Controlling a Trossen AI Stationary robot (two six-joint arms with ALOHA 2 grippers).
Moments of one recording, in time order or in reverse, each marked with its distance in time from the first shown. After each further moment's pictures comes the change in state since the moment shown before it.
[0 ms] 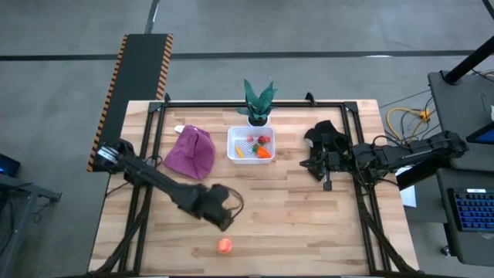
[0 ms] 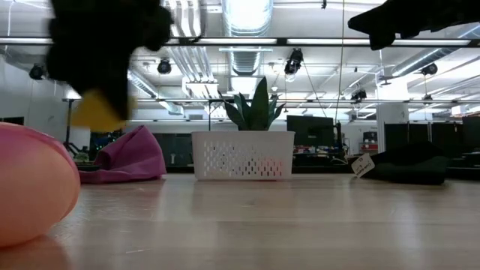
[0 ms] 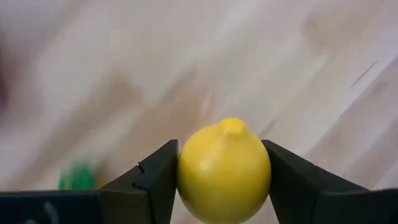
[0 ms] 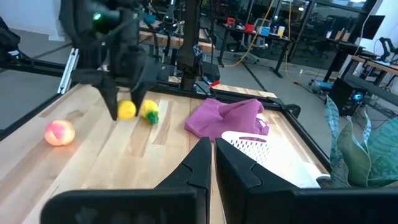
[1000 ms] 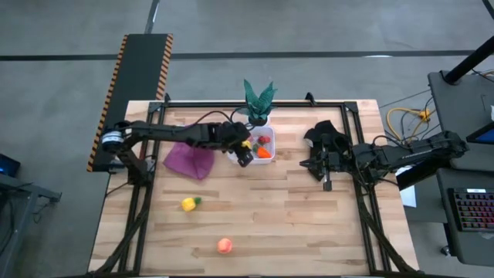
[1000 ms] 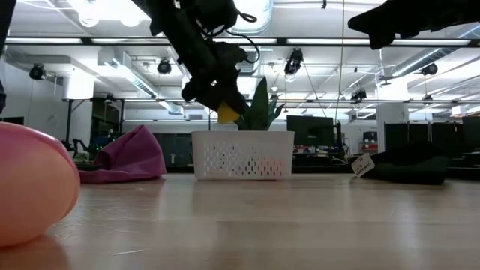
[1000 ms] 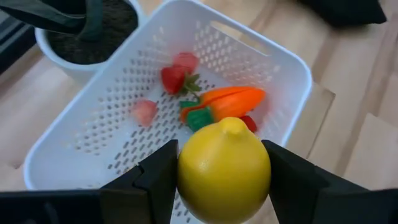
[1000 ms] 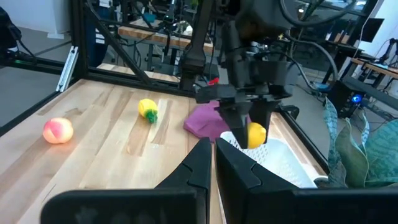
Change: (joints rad) left arm 0.642 -0.040 -0.006 0.412 0.026 0.889; right arm 0.000 0.000 0.000 0.000 0.000 -0.017
